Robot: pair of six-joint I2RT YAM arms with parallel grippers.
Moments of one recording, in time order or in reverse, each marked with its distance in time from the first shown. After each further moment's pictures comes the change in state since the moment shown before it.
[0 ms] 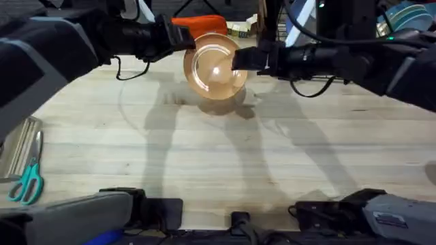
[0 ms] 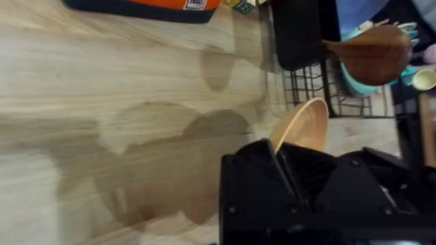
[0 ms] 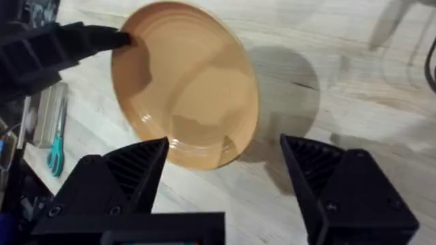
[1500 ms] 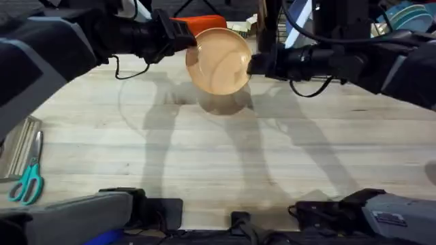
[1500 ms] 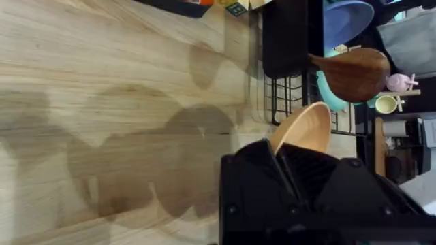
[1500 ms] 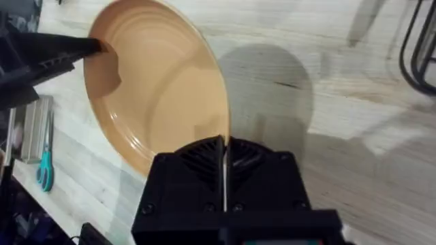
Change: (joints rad) left arm 0.010 0.000 0.000 0.016 0.047 -0.176; right arm -0.005 0.025 0.000 0.000 0.046 0.010
